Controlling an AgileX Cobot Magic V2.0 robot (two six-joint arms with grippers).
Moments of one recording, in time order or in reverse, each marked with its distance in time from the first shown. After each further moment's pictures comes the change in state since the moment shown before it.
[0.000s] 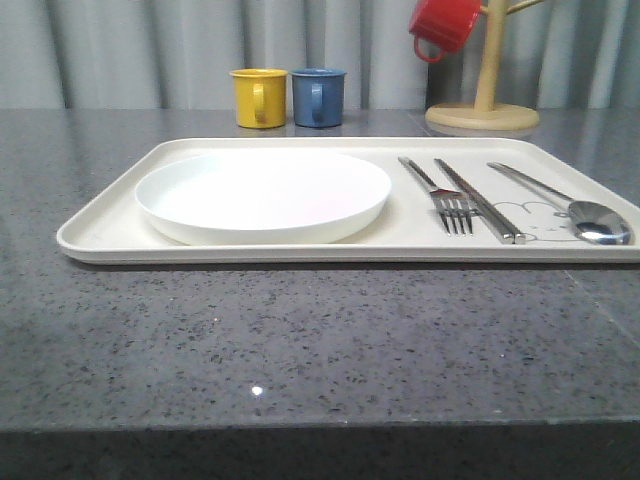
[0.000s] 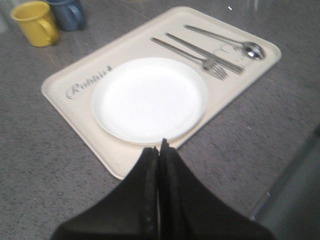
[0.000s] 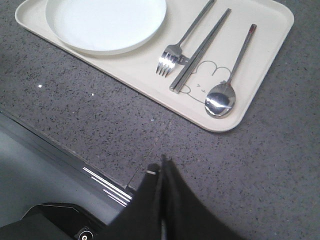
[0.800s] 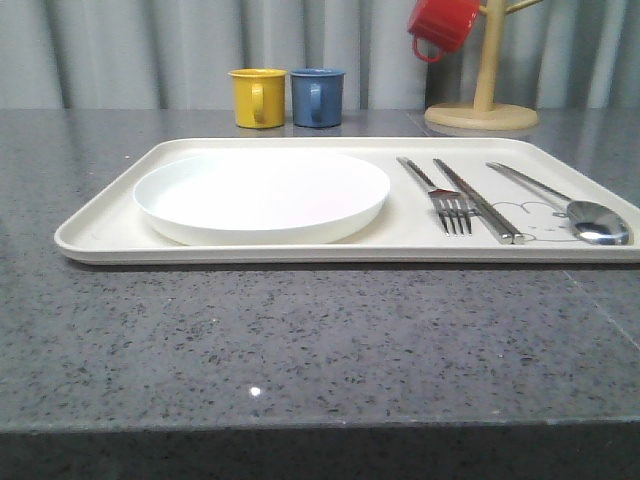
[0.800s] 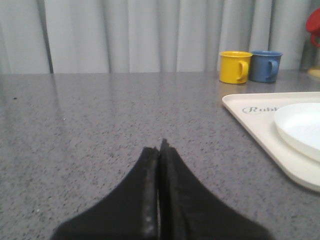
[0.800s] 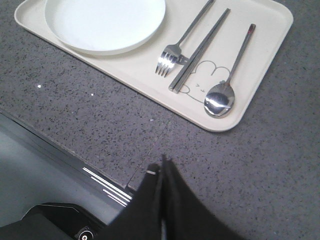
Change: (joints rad) left arm 0.642 -0.577 0.774 -0.086 -0.619 0.000; right arm 0.000 0.000 0.000 0.000 0.000 0.000
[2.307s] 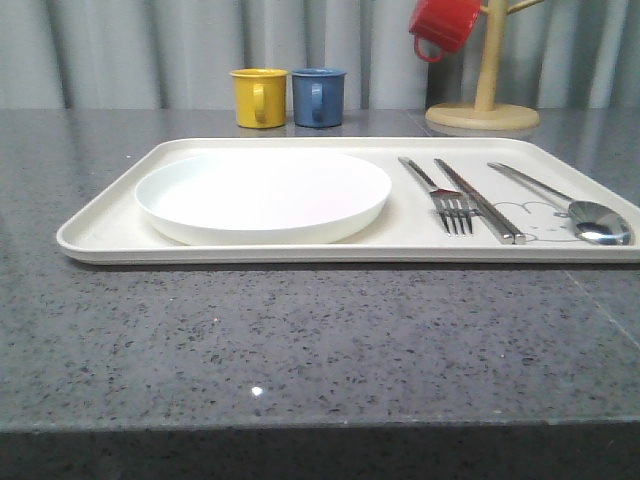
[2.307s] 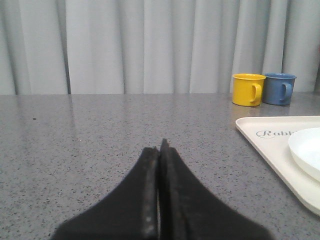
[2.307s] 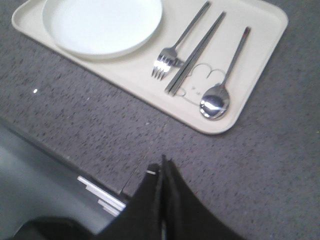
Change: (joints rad) left arm 0.033 0.000 0.002 0.000 -0.083 0.000; right arm -0.030 -0.053 0.044 0.000 -0.048 0.000
